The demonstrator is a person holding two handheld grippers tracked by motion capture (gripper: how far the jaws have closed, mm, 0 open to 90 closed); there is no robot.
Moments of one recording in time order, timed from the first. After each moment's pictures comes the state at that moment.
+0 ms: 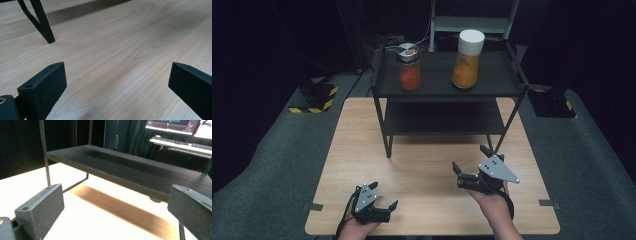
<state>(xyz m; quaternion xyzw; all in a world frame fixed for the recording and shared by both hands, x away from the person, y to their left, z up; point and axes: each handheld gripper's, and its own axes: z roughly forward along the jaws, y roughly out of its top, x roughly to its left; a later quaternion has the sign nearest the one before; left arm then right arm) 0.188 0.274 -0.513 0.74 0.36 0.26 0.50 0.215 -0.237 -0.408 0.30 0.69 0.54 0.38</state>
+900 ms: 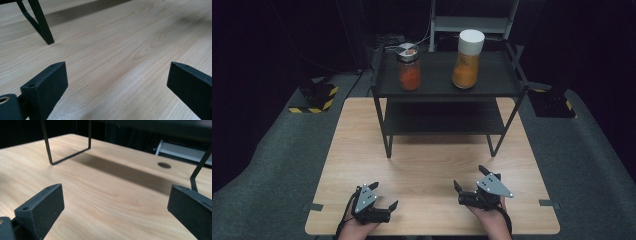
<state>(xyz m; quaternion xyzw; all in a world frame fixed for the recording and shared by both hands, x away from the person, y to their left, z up) 0.188 0.275 -0.513 0.74 0.36 0.26 0.50 0.211 -0.250 -0.467 0.33 0.72 0.50 0.35</state>
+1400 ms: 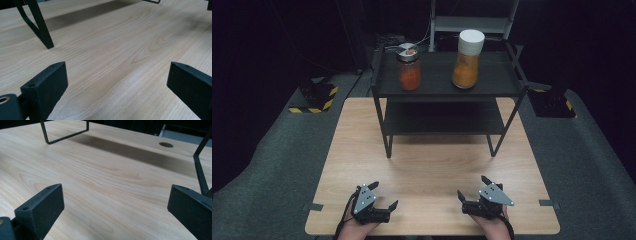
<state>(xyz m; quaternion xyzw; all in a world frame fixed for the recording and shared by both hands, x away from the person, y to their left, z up) 0.187 0.278 -0.518 0.74 0.35 0.27 0.52 0.204 -0.263 -0.493 0.35 0.73 0.48 0.33</state>
